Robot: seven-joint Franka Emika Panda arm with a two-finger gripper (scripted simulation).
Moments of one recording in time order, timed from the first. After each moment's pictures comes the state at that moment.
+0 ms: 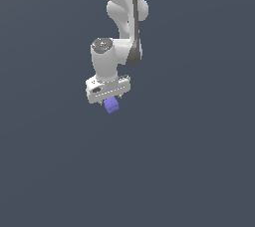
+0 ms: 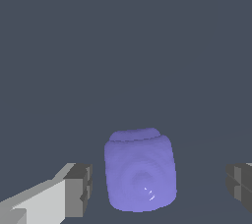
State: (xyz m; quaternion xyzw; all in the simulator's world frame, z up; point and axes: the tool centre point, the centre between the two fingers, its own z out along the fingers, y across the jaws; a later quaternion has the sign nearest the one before) arm -0.092 -0.083 0.107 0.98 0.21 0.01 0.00
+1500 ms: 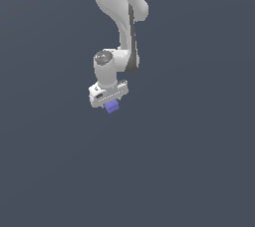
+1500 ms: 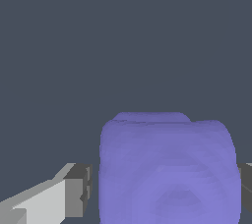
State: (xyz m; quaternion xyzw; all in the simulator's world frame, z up) arm -0.121 -0.090 0.045 0.96 0.27 0.00 0.00
